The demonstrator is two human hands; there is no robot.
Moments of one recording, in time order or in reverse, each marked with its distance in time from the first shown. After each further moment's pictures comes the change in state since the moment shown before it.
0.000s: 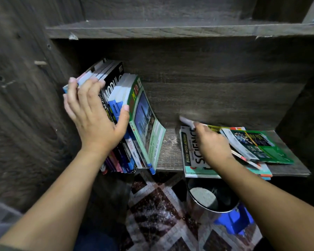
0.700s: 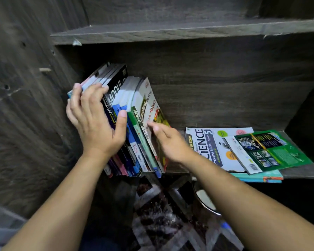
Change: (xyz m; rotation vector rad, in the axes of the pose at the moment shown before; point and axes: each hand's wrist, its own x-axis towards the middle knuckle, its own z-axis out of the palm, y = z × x) left_hand 0.000 -0.009 -0.001 -0.078 0.026 0.057; right_hand 0.031 -0.095 0.003 1.097 -0.186 -0.113
